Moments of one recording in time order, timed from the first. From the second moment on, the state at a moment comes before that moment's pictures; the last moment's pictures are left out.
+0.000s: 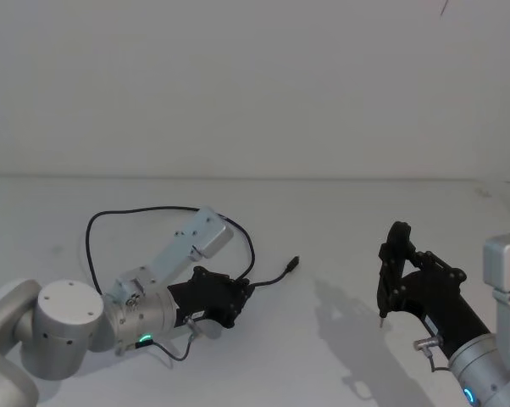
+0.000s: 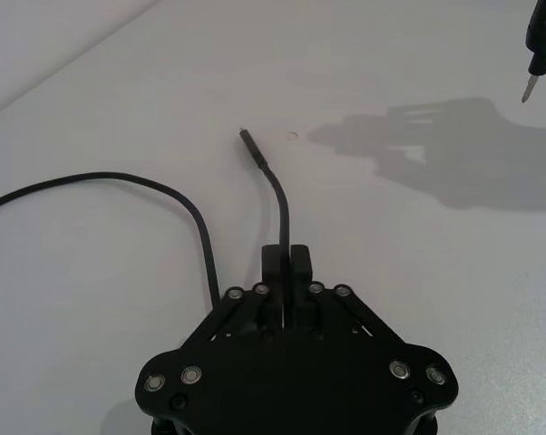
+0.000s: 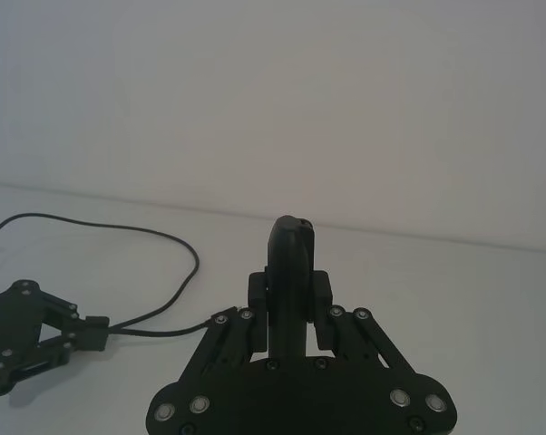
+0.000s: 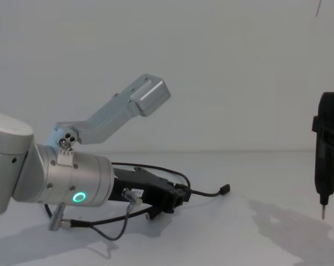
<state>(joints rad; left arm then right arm) -0.57 0.33 0.66 -1.28 -0.28 0.26 -0.50 -0.01 0.34 -0.23 -1.77 0.29 0.03 0.07</state>
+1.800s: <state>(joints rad) -0.48 0.48 0.54 -1.61 -0.44 0.32 -0.62 -0.01 0.34 -0.23 -1.77 0.29 0.03 0.07</state>
